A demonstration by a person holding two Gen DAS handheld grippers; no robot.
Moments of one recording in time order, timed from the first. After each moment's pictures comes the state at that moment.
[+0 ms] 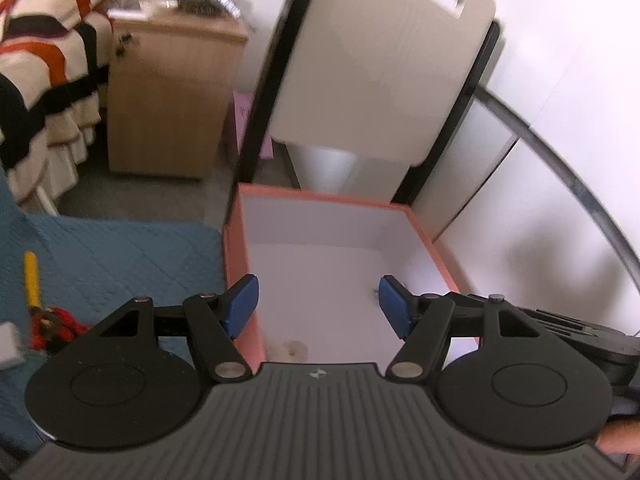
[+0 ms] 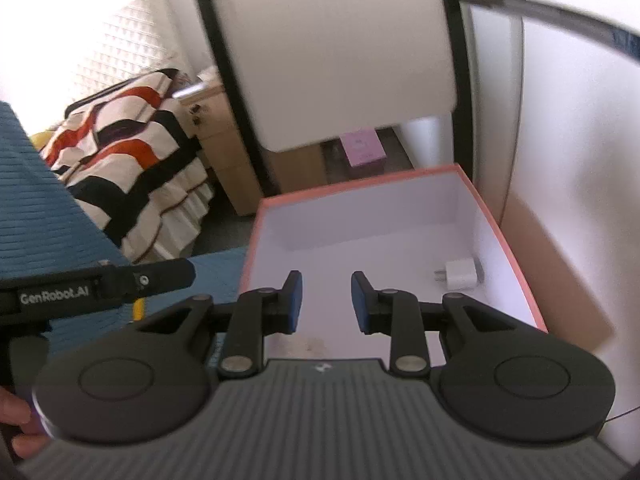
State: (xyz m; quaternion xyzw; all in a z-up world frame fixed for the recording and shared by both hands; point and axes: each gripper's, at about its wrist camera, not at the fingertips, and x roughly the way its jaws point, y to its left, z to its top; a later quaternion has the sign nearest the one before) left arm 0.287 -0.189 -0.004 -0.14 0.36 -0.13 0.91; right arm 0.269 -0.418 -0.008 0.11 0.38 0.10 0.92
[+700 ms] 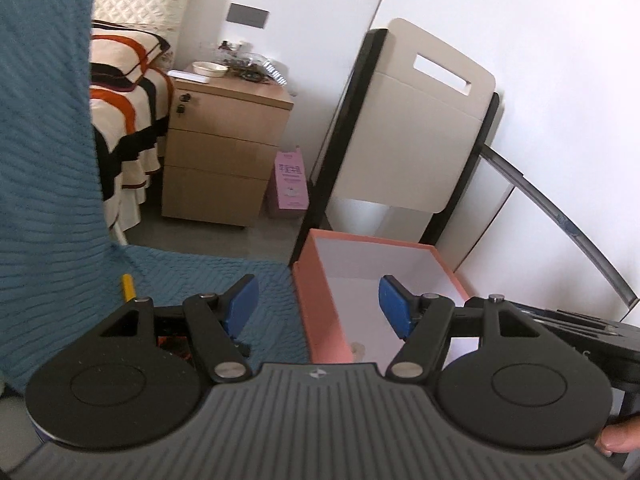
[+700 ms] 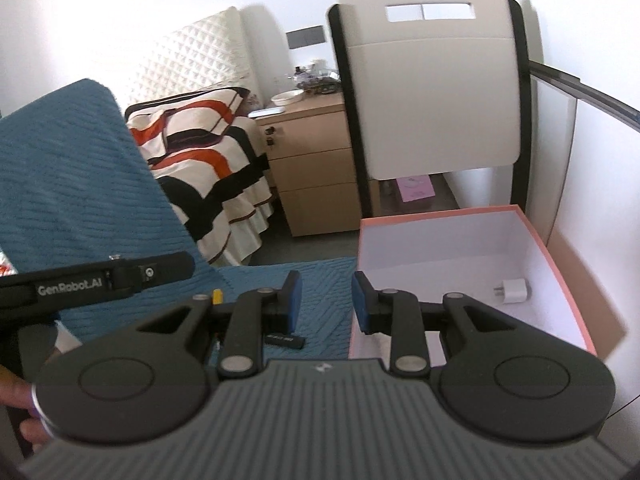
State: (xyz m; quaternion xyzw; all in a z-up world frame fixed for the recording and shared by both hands) left arm 0.159 -0.079 0.048 -0.14 0.29 -0.09 0.94; right arm 0.184 -0.331 0.053 0.08 0.32 0.15 0.93
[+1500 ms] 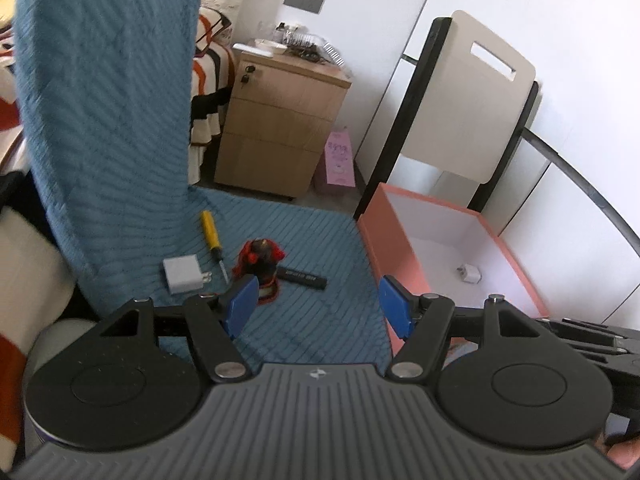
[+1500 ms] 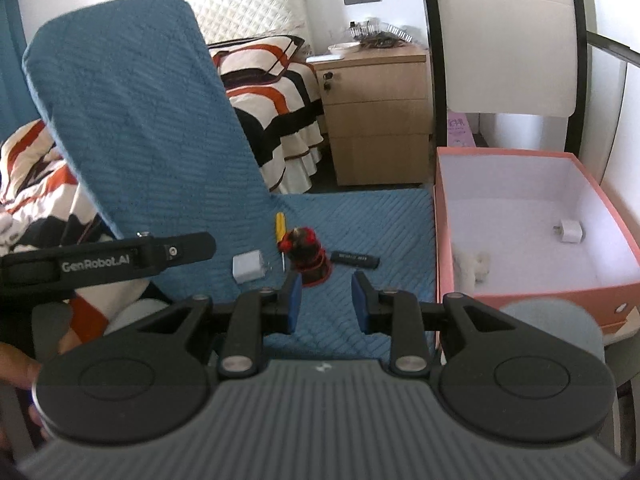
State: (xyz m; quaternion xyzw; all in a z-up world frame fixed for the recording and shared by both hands) left arm 0.058 -0.001 -0.010 -0.16 0.32 -0.04 0.93; right arm 0.096 -0.248 0.013 0.04 0.36 0.20 0.91
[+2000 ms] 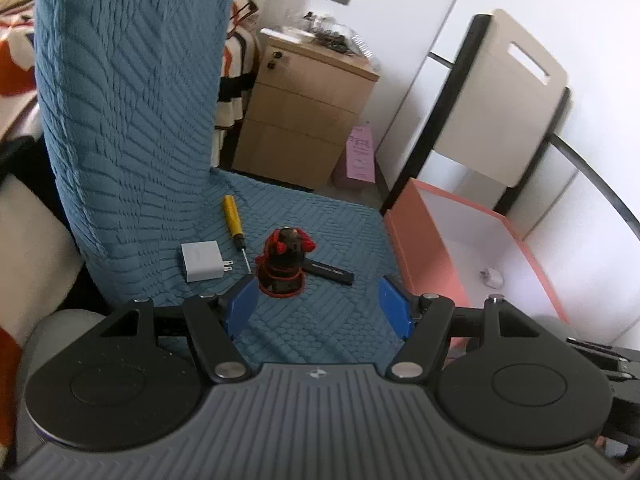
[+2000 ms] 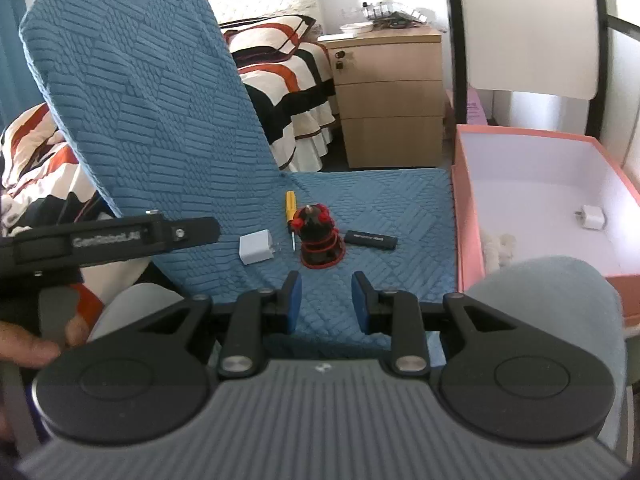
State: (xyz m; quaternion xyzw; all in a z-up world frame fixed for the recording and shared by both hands) left arm 0.084 0.022 -0.045 -0.18 0.33 -0.01 0.93; right arm 0.110 -0.229 -0.015 0.04 0.38 0.22 0.90
